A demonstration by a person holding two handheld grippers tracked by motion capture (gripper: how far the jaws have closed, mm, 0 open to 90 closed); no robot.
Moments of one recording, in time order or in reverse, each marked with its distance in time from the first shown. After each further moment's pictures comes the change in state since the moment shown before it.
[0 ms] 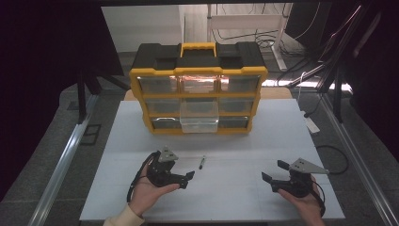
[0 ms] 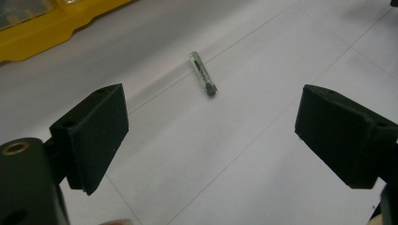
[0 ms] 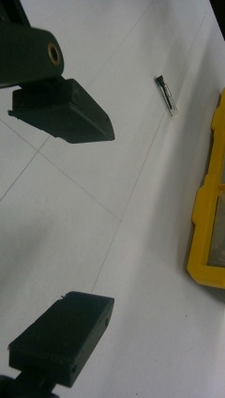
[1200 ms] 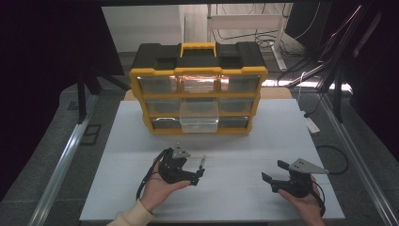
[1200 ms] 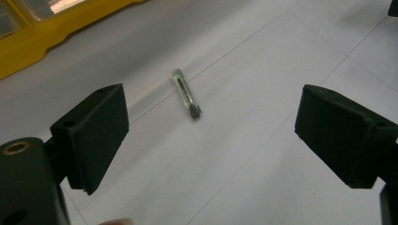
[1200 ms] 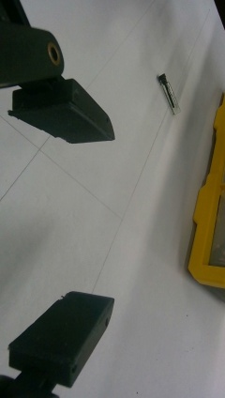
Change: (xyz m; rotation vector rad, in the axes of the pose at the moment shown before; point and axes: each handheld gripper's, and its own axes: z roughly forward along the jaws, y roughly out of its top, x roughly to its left) left arm -0.015 0.019 0.021 0.017 -0.003 0.022; right arm 0.000 0.000 0.000 0.005 0.000 -0.005
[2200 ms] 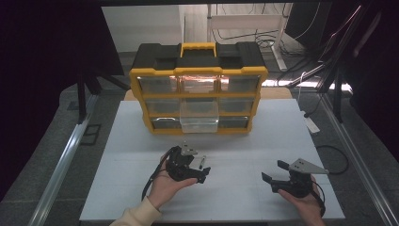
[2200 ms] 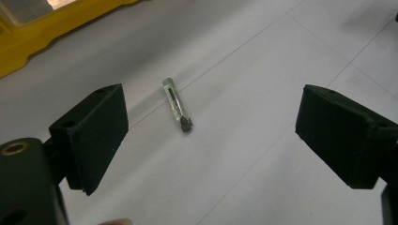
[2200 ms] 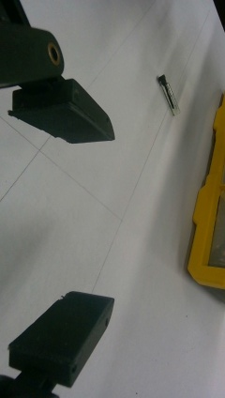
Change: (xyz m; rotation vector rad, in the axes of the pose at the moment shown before) left arm -0.007 0.012 0.016 0.029 0.007 -0.008; right arm 0.000 0.000 0.000 -0.001 0.001 -0.003
